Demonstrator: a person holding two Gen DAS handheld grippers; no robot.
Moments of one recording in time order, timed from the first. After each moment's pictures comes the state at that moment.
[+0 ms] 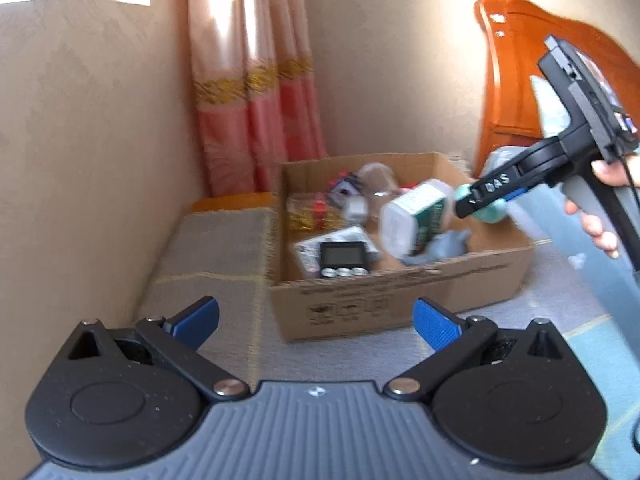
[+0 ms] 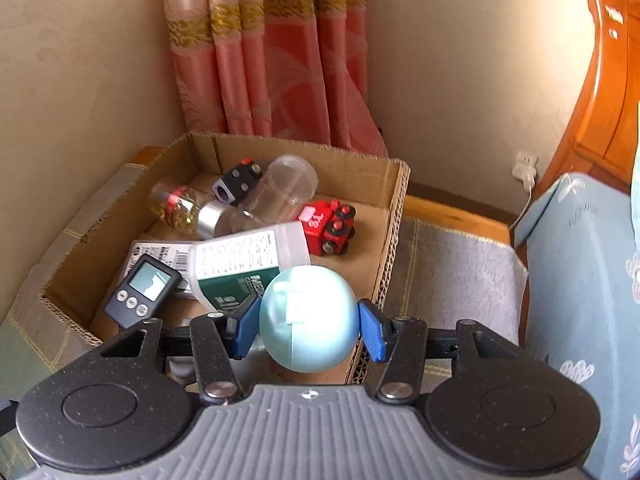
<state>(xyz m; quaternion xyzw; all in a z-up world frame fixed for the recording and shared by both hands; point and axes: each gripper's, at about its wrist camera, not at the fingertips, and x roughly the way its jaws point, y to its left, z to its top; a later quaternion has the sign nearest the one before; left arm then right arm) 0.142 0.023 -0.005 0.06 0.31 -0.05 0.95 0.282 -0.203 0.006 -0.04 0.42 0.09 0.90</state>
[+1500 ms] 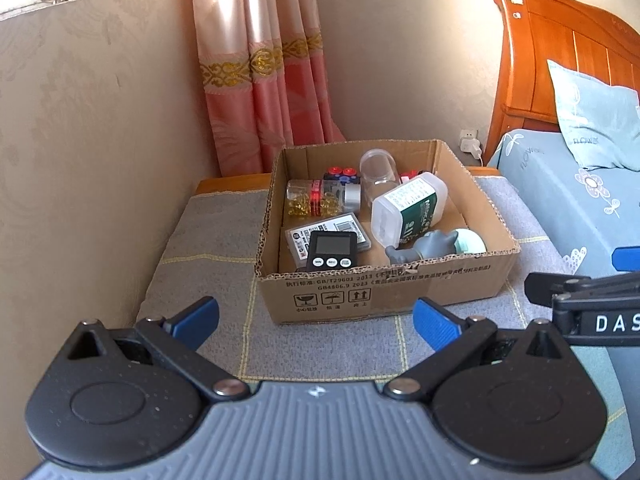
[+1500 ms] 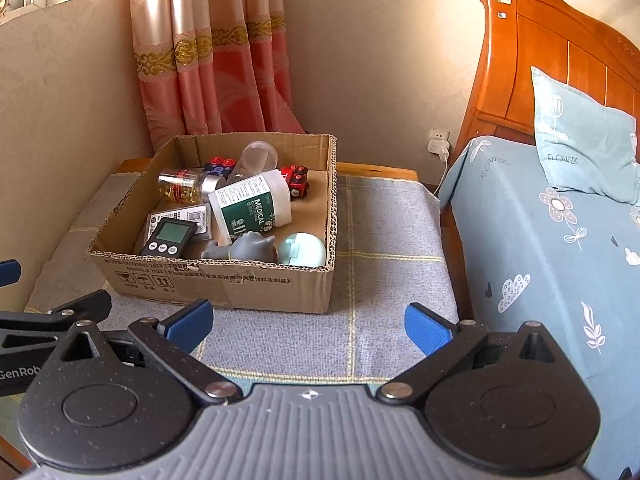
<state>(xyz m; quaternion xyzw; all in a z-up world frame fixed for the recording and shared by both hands) 0.146 0.000 0.027 0.05 0.37 -0.03 0.93 0.134 -0.182 0.046 -0.01 0.39 -0.04 0.92</state>
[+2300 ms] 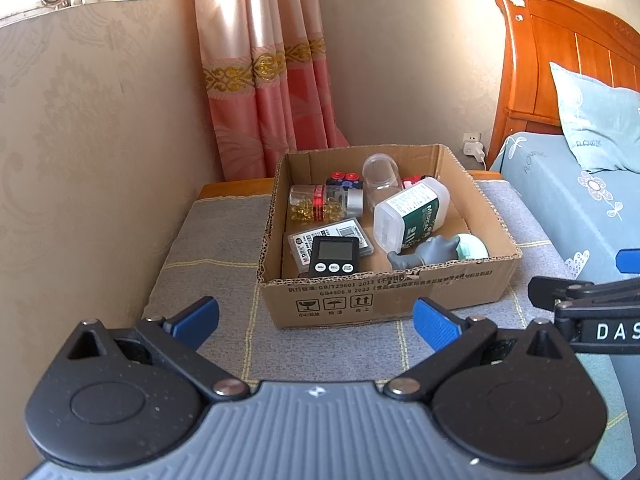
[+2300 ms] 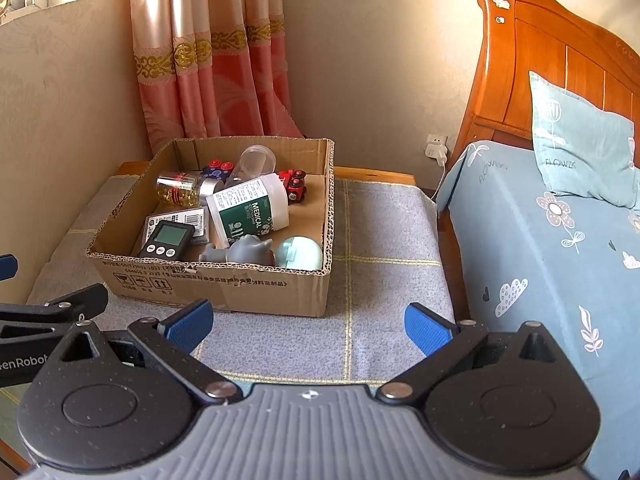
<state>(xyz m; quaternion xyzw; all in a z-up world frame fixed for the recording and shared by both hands) 0.146 -0.001 0.029 0.05 0.37 -0.03 0.93 0.133 -0.181 0.047 -0.02 0.39 -0.04 0.92</state>
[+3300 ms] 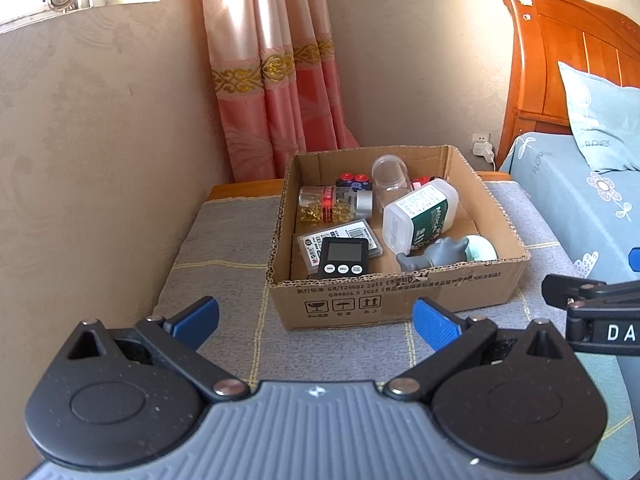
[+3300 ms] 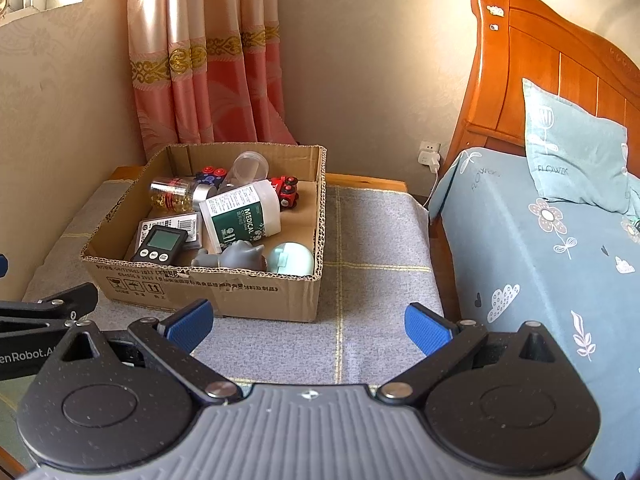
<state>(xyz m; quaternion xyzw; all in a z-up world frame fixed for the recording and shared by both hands) 0.146 -0.002 0.030 0.06 0.37 -0.01 0.93 0.129 -0.182 0.048 -0.02 0.38 -0.05 0.92</state>
